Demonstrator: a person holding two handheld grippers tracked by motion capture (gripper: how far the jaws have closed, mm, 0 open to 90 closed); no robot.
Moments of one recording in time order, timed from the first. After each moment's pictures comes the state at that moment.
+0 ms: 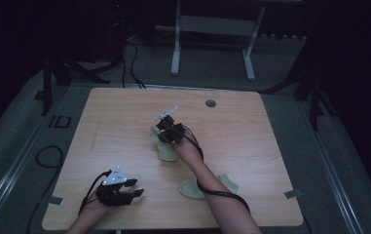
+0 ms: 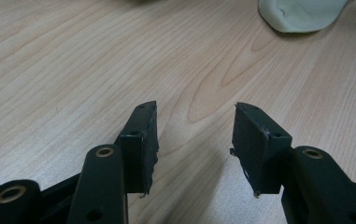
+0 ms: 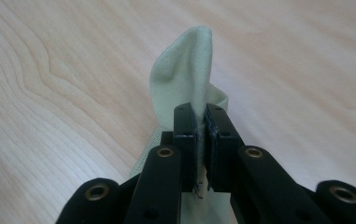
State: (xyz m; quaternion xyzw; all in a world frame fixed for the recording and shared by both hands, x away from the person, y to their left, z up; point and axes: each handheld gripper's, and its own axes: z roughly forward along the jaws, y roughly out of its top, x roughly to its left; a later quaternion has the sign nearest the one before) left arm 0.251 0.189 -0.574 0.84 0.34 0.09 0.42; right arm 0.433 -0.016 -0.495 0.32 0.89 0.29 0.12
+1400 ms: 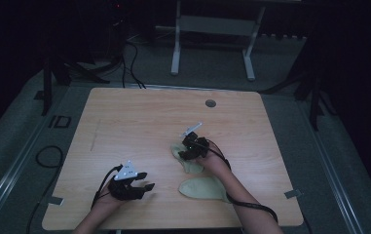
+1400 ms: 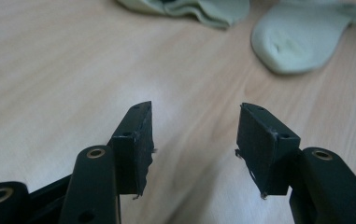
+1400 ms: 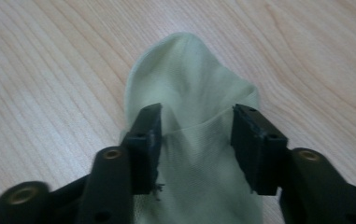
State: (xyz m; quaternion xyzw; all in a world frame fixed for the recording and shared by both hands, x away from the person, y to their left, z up) left arm 0.272 0.159 -0.564 0.83 0.33 0.11 0.44; right arm 0.417 -0.096 -0.543 0.29 0.91 0.26 0.11
